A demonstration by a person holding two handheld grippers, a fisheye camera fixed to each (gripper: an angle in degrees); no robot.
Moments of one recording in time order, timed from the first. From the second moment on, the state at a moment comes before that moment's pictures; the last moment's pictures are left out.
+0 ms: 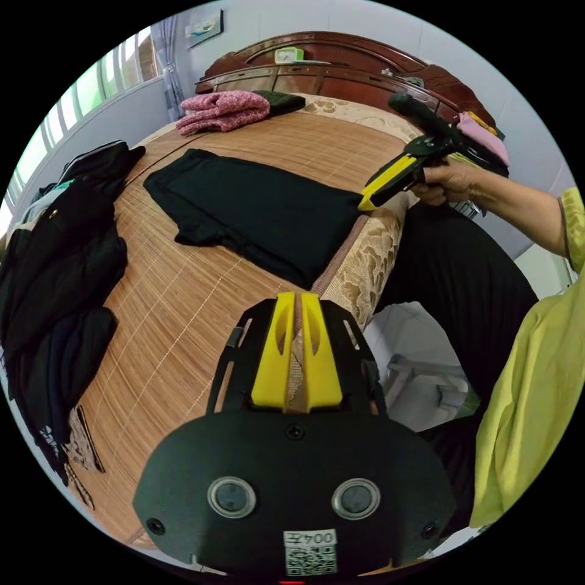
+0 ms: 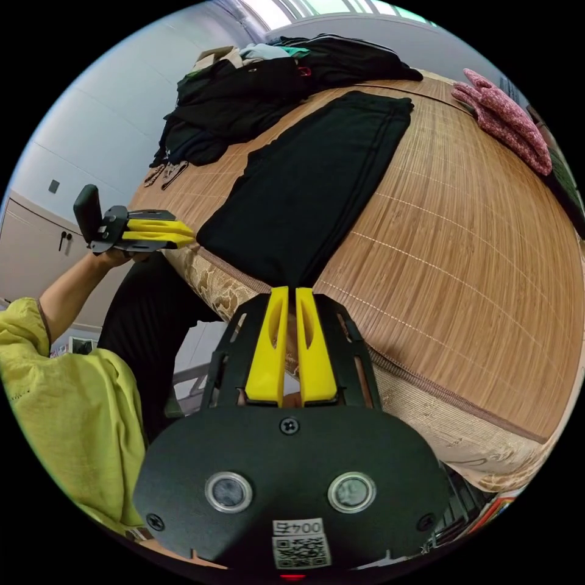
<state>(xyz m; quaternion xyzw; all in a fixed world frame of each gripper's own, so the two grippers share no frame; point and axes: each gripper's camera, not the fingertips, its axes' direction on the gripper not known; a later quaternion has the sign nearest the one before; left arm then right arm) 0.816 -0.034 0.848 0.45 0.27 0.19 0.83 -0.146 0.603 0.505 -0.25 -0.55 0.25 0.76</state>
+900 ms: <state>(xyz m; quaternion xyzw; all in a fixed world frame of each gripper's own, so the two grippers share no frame) 0.874 -0.010 0.772 0.45 0.26 0.17 0.84 -0.110 0.720 0.471 -0.24 -0.52 0.41 0.71</state>
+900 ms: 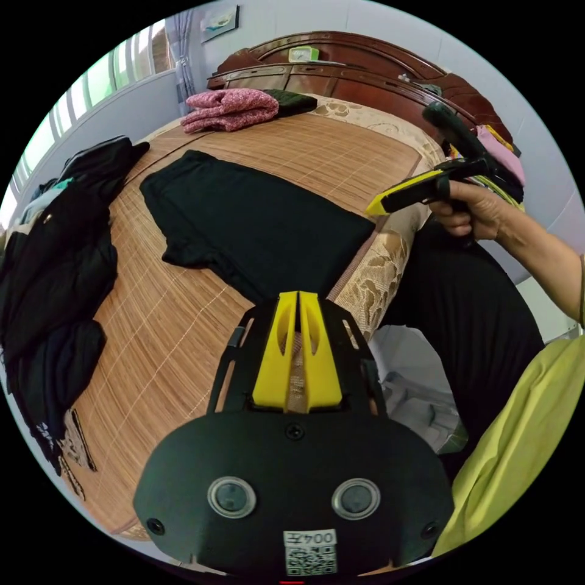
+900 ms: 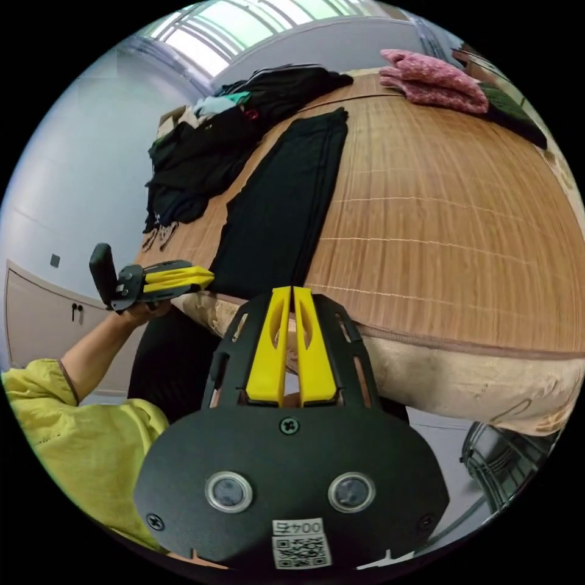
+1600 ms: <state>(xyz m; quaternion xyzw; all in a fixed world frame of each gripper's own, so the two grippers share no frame) 0.916 0.024 0.730 0.47 0.19 0.22 0.83 -0.140 0.708 0.446 -0.23 -0.59 0.48 0.61</state>
